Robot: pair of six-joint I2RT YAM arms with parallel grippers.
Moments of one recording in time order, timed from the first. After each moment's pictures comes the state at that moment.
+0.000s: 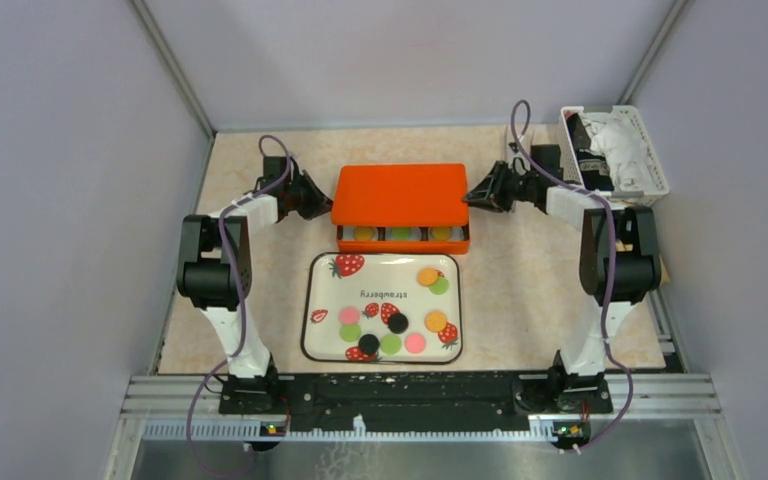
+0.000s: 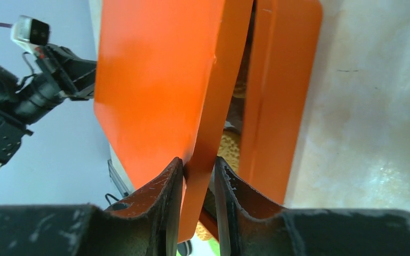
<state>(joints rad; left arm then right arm) -0.06 1.89 1.18 -0.06 0.42 -0.74 0.08 1.90 1.20 -0.07 -0.78 0.61</state>
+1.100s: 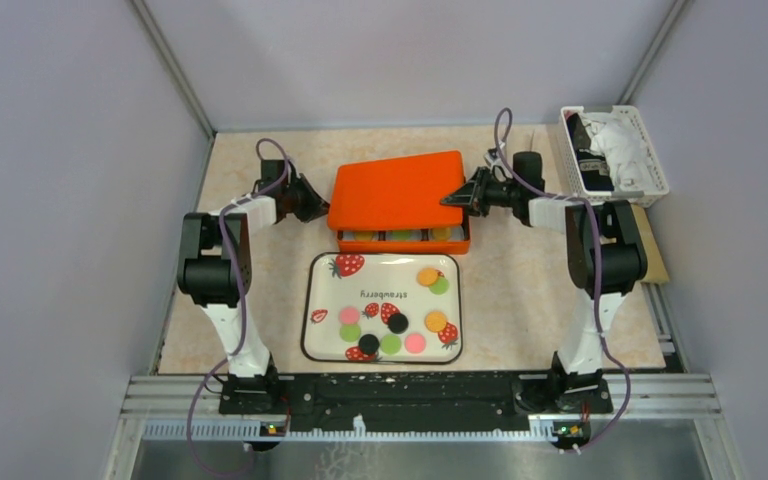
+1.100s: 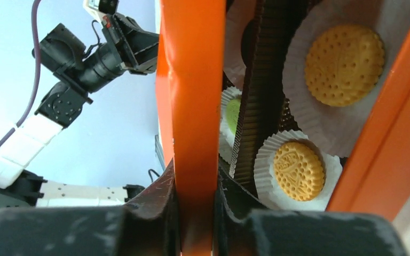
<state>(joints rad) -0.05 1.92 1.17 -0.04 0.42 -0.73 0.16 1.96 1.12 0.28 -0.93 0.85</state>
